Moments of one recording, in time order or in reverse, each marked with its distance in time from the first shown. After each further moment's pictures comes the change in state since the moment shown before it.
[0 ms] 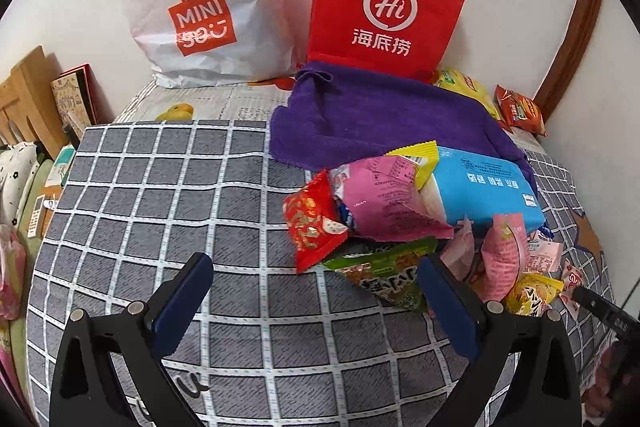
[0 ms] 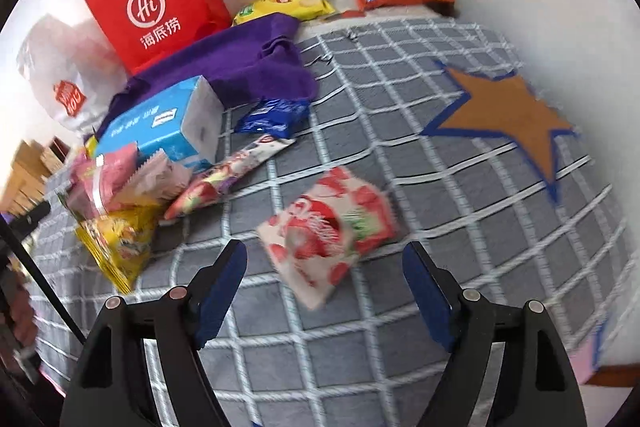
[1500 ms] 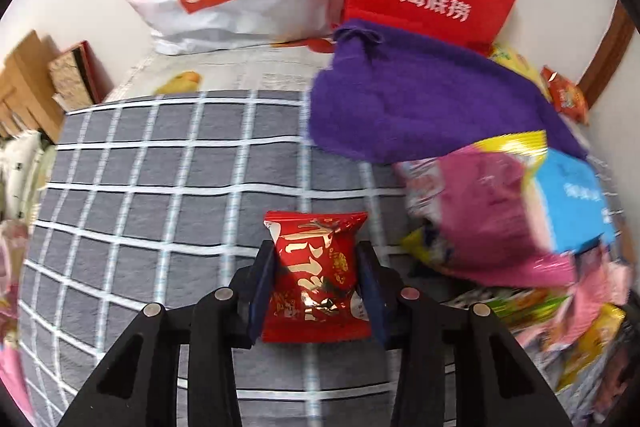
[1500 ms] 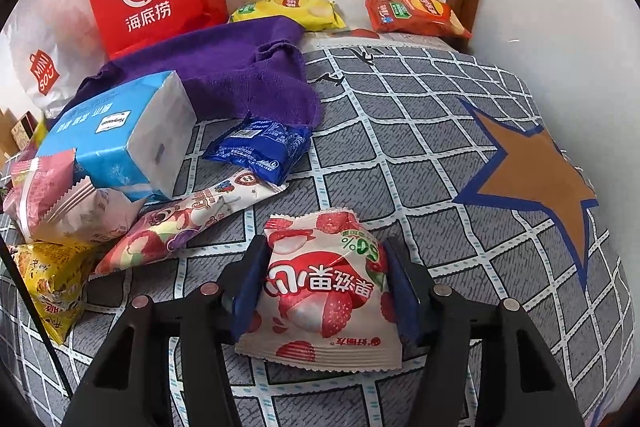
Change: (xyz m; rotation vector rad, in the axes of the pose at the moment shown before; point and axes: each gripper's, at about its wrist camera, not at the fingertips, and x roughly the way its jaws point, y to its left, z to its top) left arm 0.079 0.023 0.018 0.000 0.123 0.088; right arm 0.051 0.019 0.024 -0.166 -0.085 -0.158
